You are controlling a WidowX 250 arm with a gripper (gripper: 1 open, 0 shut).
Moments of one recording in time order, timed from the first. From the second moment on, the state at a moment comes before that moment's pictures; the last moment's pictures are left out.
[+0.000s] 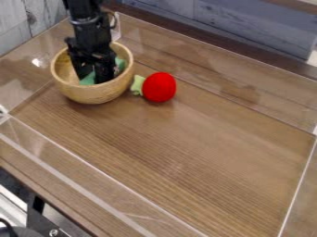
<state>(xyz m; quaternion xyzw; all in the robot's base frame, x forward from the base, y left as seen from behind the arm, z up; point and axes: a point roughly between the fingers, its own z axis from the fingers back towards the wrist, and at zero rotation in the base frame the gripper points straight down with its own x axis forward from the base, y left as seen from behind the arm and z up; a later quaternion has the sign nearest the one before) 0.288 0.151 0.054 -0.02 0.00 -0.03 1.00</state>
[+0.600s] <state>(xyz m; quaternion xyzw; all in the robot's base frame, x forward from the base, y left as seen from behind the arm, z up) 0.295 0.063 0.117 -0.01 -0.06 -0.03 1.00</state>
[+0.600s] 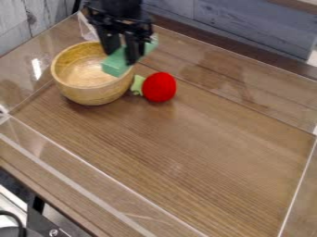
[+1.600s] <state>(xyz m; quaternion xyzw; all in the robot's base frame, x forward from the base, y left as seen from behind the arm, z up) 0.288 -0.115 0.101 -0.01 -0.05 -0.13 0.99</state>
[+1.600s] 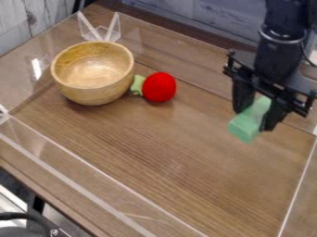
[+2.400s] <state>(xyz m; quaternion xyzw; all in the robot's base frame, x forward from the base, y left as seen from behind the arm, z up) 0.278 -0.091 0.053 -0.02 -0.03 -0.08 1.00</state>
